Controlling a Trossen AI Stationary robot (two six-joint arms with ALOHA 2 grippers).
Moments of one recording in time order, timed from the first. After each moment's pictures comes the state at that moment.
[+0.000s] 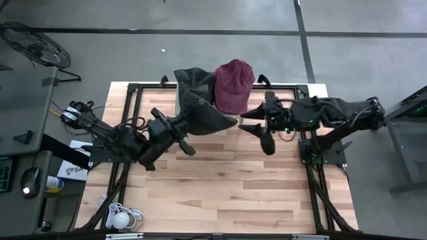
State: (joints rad) left arm -0.48 1.36 1.13 0.98 -1.15 0.52; right arm 0.26 1.30 1.64 -0.63 0.36 0.31
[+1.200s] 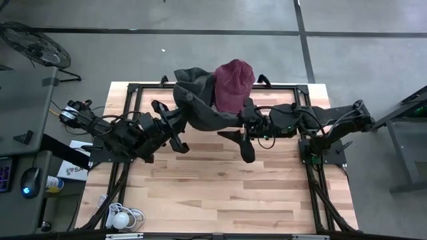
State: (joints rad) left arm -0.44 1.34 1.13 1.11 -0.87 0.47; right arm 0.24 1.44 1.64 -0.36 0.29 0.23
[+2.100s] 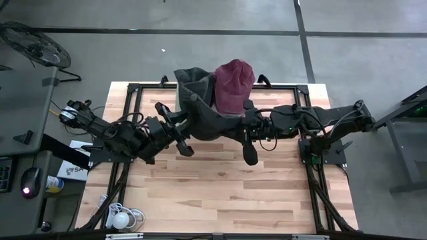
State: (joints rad) left arm -0.44 1.34 1.13 0.95 -0.89 0.47; right arm 0.24 1.43 1.64 -0.39 0.25 0.21
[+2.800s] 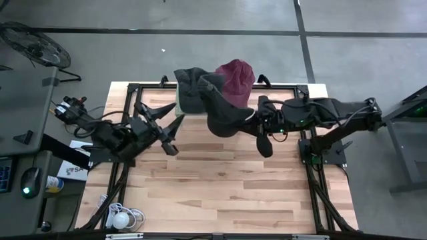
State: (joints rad) left arm -0.56 1.21 1.13 0.84 -1.11 0.68; right arm 0.22 1.33 1.64 -0.66 0.23 0.35
